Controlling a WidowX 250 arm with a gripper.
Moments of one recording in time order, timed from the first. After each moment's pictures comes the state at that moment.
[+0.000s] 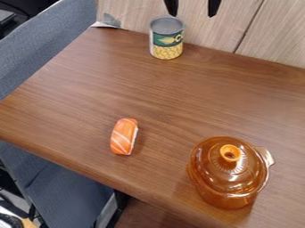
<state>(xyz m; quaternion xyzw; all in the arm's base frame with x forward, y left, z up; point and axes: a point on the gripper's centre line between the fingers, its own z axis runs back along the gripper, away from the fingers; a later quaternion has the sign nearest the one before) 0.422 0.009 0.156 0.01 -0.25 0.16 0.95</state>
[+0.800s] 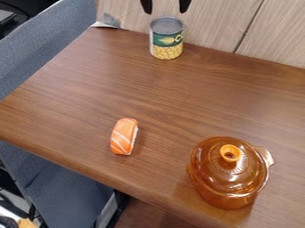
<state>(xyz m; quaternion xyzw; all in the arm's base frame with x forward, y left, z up) 0.447 0.073 0.132 0.06 -0.30 0.24 0.92</state>
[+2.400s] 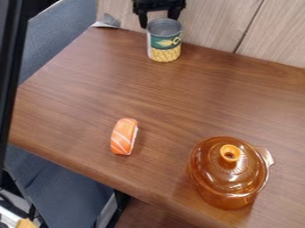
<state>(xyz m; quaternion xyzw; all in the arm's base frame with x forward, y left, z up) 0.502 0.116 0.073 0.08 -0.23 0.33 0.91</state>
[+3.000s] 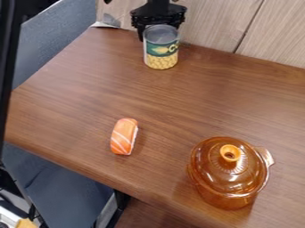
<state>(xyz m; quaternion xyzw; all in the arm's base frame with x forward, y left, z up) 0.482 0.105 0.058 0.07 -0.20 0.32 0.93</state>
